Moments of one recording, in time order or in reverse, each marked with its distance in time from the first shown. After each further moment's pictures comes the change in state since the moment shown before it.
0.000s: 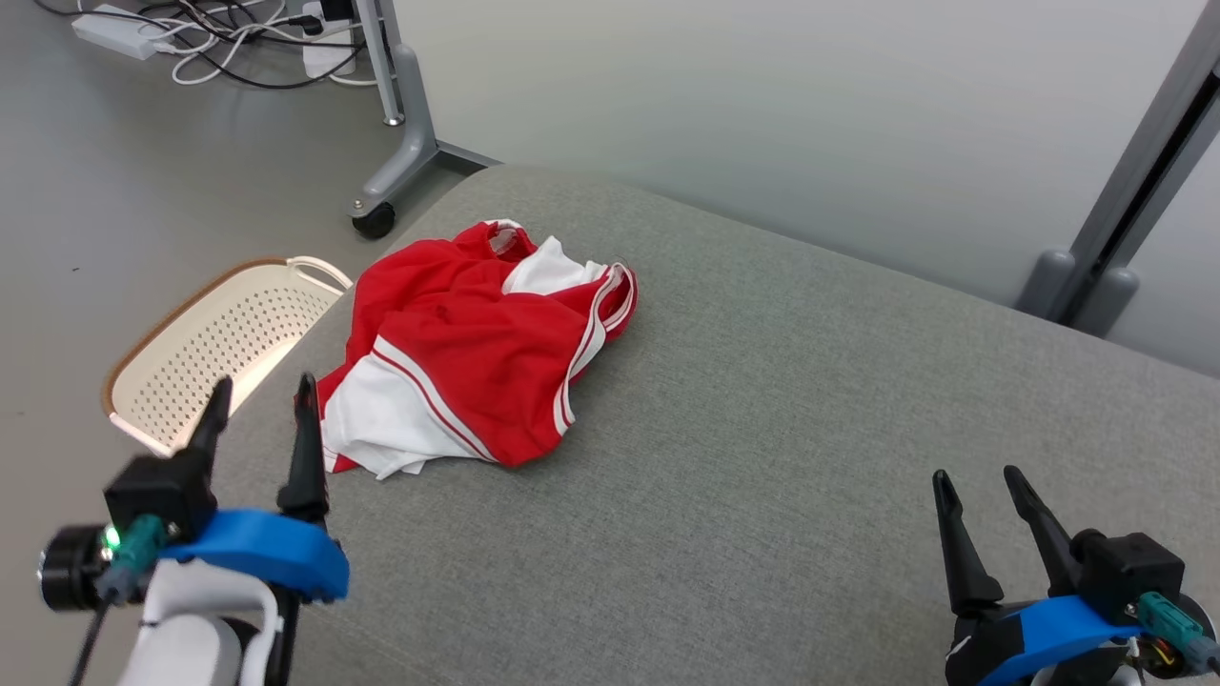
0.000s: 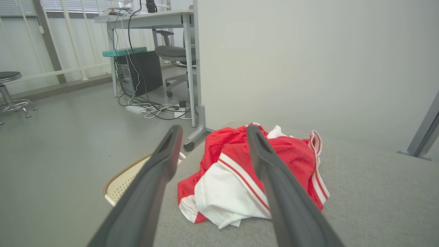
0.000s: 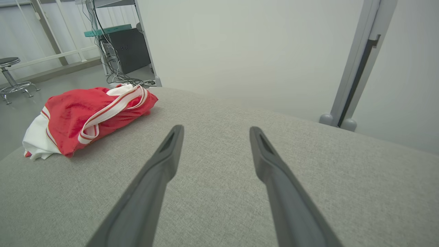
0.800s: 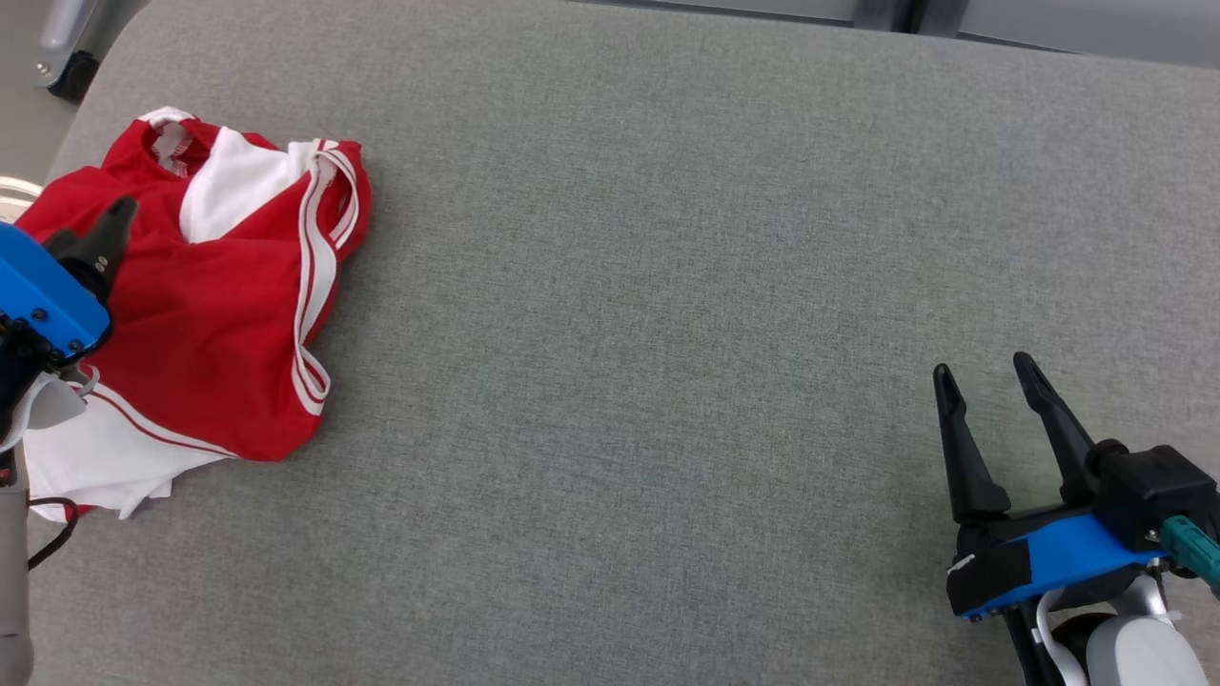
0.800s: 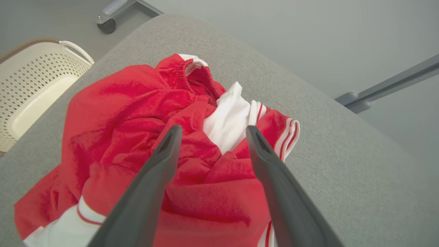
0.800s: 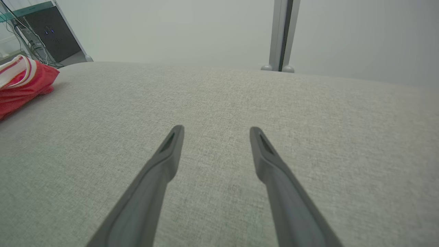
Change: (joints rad) left arm -0.505 0.151 0.217 0.224 -0.480 -0.075 0.703; right arm -0.088 0.000 0.008 -0.177 -0.055 0.000 0.073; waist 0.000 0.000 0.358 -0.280
